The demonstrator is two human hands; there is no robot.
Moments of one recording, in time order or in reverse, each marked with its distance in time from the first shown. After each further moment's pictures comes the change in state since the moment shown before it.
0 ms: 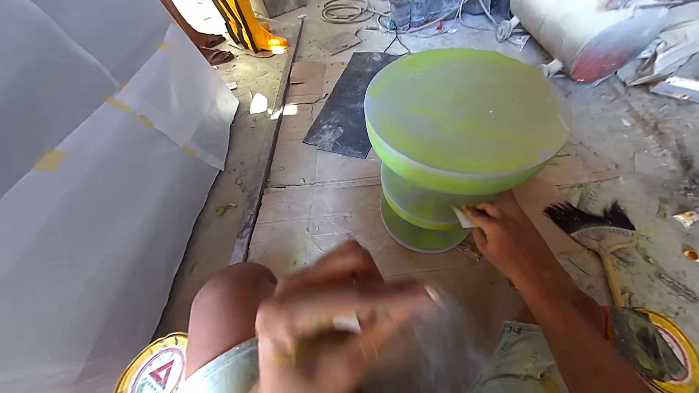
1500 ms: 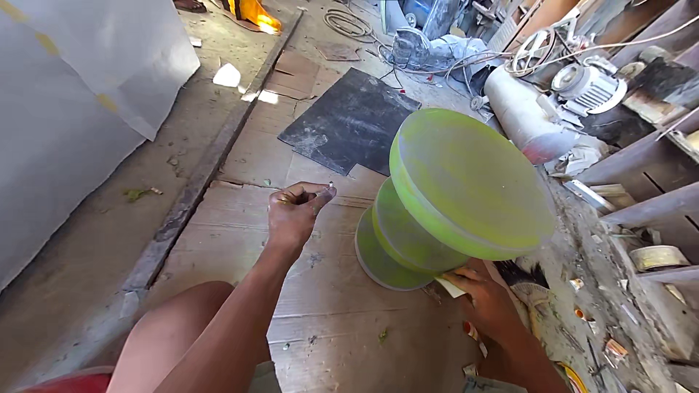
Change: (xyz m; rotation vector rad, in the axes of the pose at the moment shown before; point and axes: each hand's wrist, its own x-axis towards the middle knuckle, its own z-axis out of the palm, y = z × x) left_hand 0.058 -0.243 -0.064 -0.044 0.463 -0.557; right_hand 0.000 0.007 -0.008 -0.138 -0.201 -0.062
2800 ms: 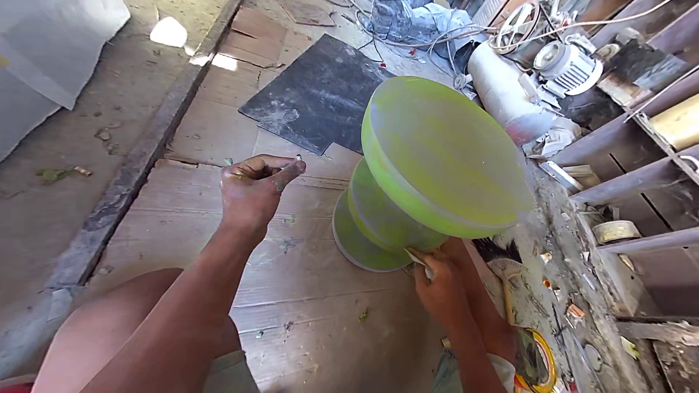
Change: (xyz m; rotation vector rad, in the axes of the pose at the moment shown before) left_hand 0.006 -0.001 0.006 -0.001 -0.007 -0.006; right_hand 0.009 -0.073 0.020 0.259 0.171 0.383
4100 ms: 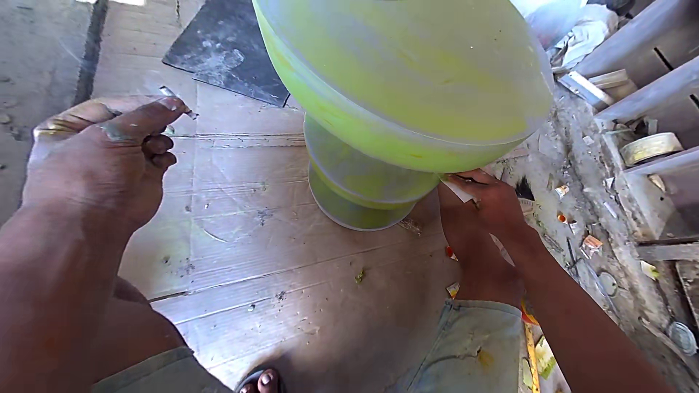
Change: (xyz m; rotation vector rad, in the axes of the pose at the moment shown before) left_hand 0.013 -0.025 -0.028 -0.041 -0.054 -0.242; right_hand 0.062 0.150 -0.051 -0.230 -0.009 -0.429
